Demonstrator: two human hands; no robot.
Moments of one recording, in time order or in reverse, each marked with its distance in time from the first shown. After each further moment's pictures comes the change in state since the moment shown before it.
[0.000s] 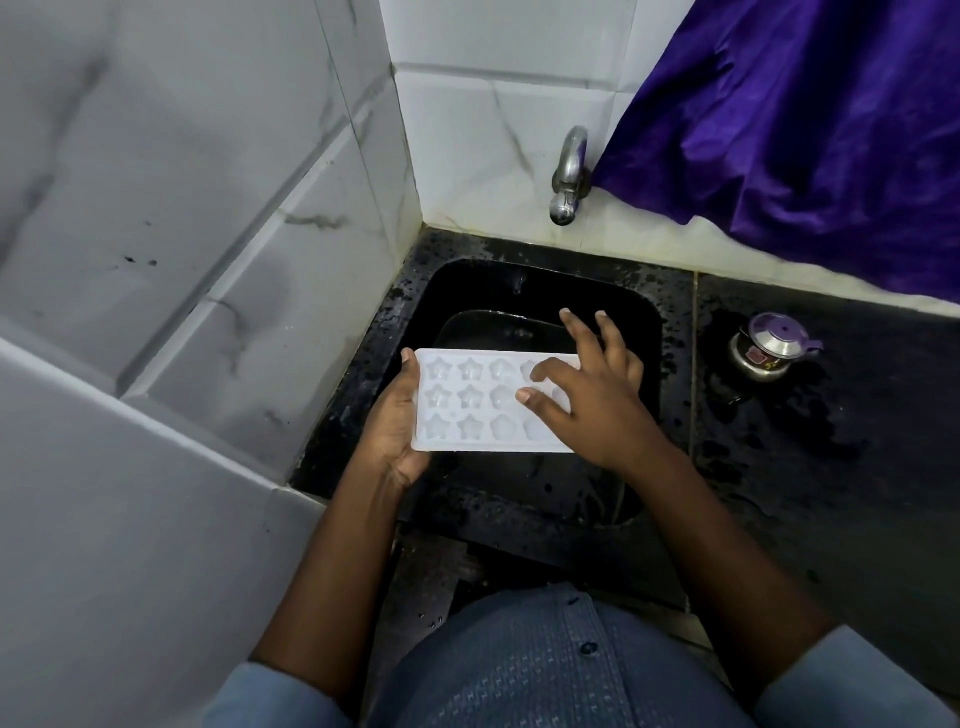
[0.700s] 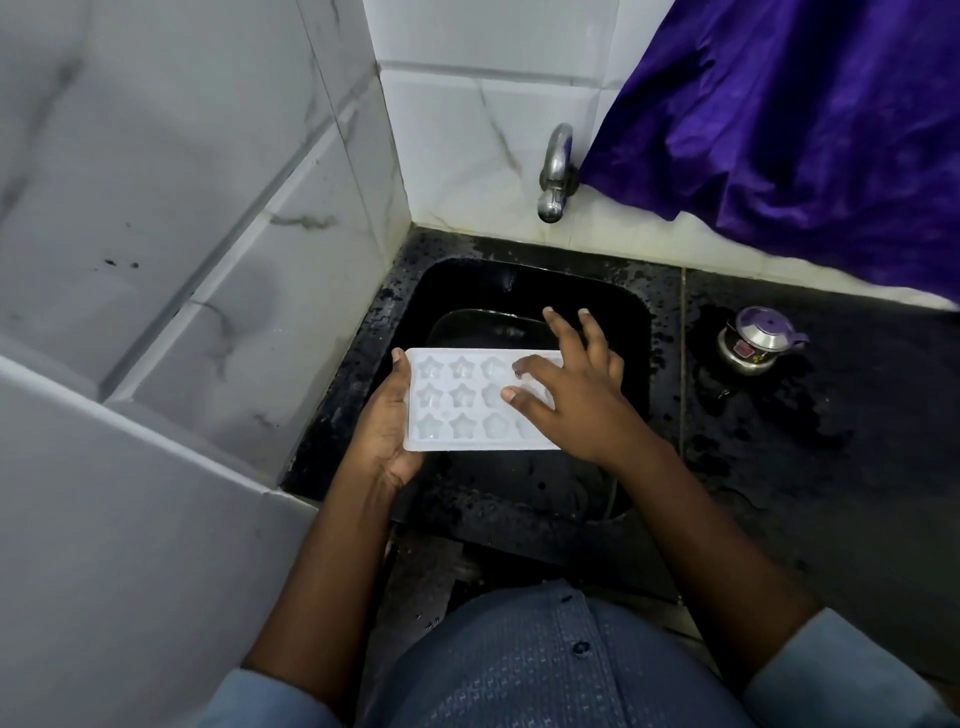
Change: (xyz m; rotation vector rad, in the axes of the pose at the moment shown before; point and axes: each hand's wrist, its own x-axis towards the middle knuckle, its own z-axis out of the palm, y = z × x) left_hand 0.000 -0.002 0.002 -0.017 -0.003 -0.008; right_hand 0.002 -0.005 -0.002 0.002 -0.087 0.026
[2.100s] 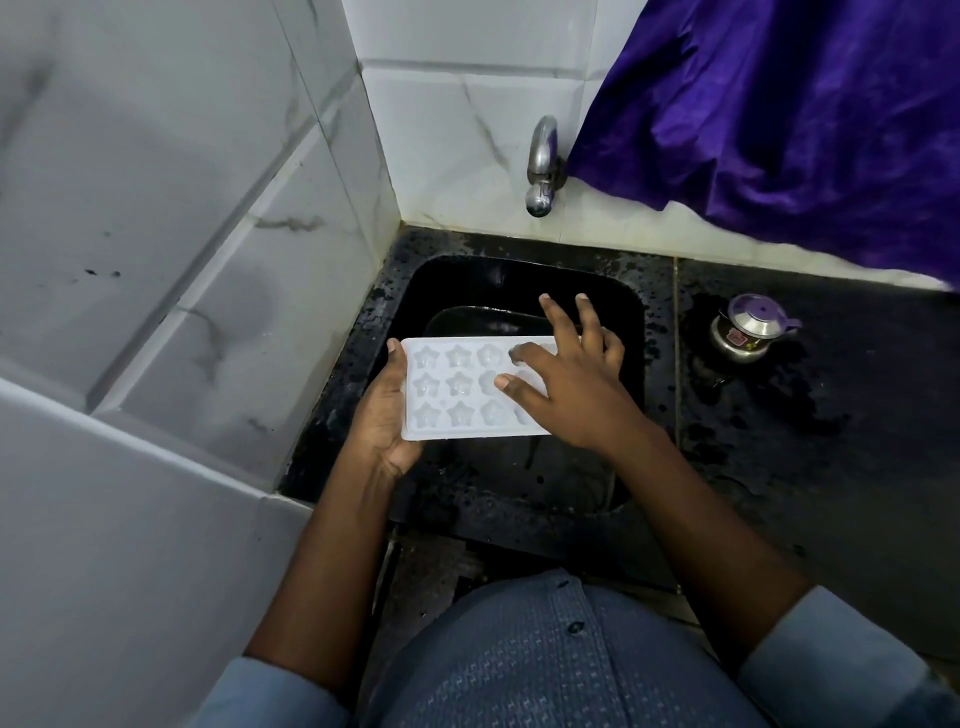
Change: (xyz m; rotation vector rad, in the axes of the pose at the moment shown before) left_hand 0.006 0.005 0.008 0.006 -0.050 0.007; right_hand 0.007 0.002 -0.003 -0.119 0.020 0.031
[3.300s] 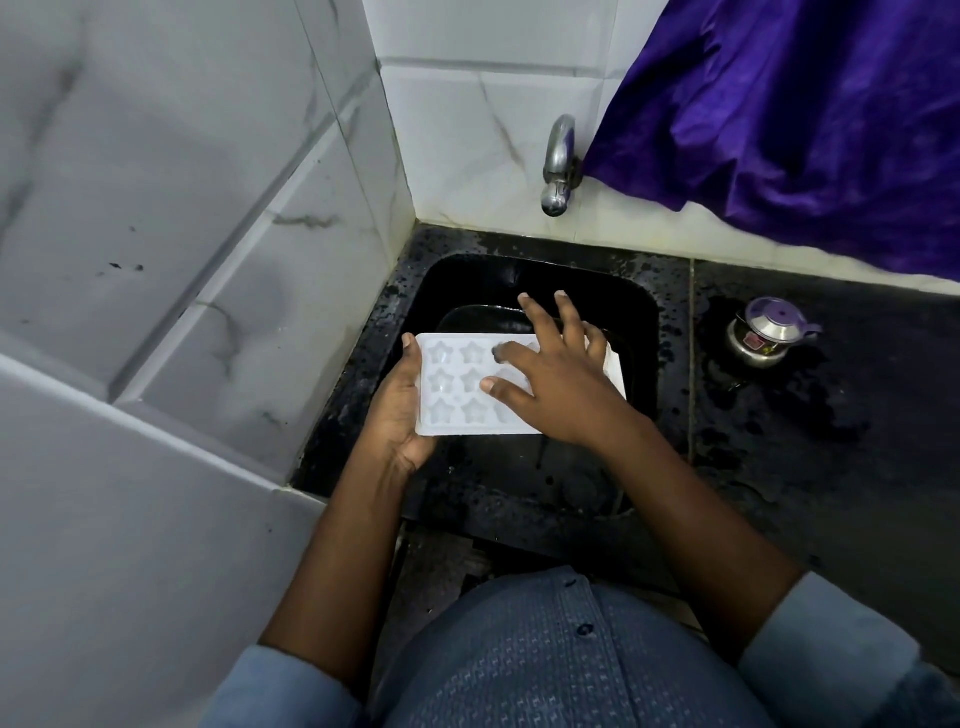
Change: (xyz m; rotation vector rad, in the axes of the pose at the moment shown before) left_hand -0.005 0.002 0.006 0.011 0.001 0.021; right_hand 0.015 -0.022 0.004 -0.027 -0.044 -0.088
